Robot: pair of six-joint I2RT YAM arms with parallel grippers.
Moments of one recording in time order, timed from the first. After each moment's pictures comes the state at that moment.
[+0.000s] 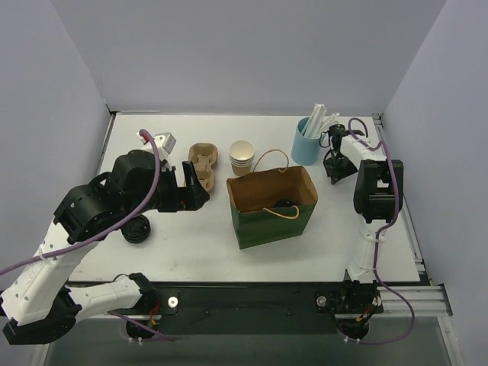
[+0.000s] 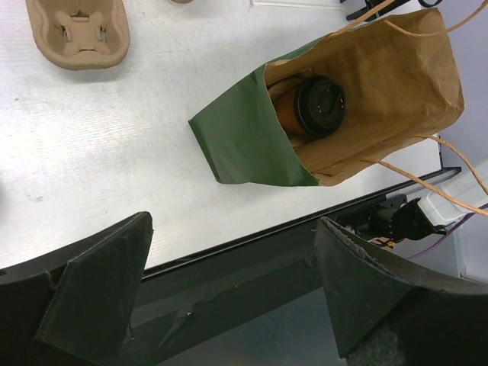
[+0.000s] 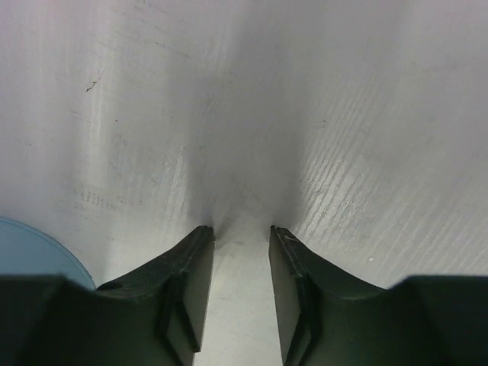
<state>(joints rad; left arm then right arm) -0.81 1.05 1.60 -1.19 -0.18 -0.70 0.02 2.13 1.59 -0.86 0.37 1.23</state>
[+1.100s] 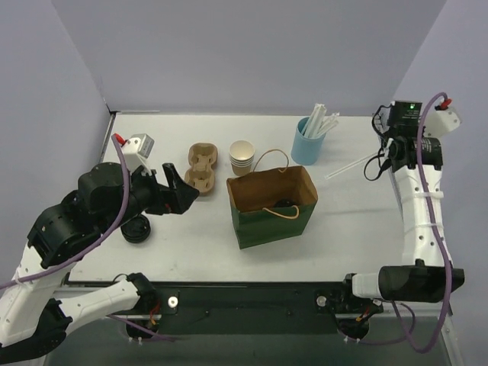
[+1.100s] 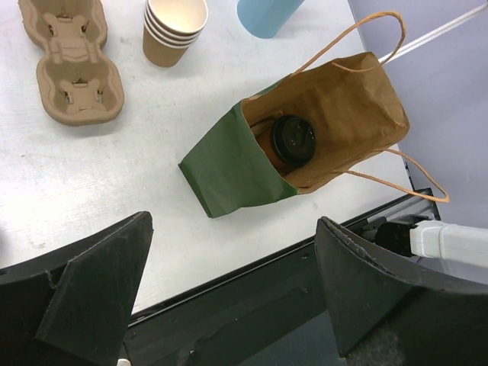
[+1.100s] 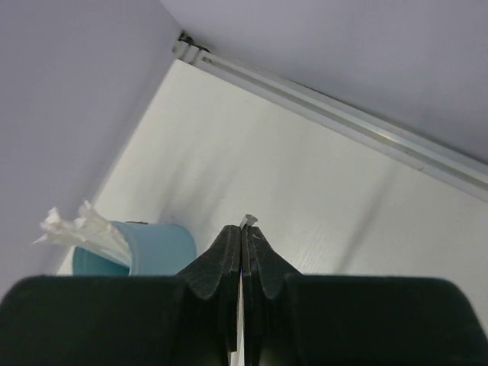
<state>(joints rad) -0.81 0.92 1.54 -1.07 -0.20 -0.63 -0.06 1.37 1.59 -0.91 0.62 0.84</state>
